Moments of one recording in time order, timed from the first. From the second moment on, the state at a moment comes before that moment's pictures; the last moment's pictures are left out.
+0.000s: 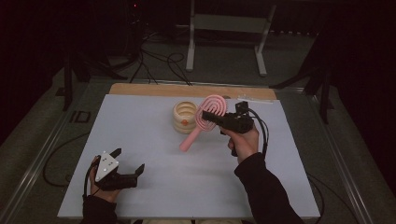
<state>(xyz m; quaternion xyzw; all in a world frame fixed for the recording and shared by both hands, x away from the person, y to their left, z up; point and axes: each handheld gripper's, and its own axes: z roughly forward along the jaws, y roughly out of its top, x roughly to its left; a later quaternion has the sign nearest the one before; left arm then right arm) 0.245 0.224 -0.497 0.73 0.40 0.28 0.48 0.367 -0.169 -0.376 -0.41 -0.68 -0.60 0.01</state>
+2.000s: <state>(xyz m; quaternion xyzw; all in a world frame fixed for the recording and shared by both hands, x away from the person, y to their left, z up) 0.245 0.223 -0.497 0.73 0.40 0.27 0.48 0.395 -0.160 -0.353 -0.43 -0.68 -0.59 -0.01</state>
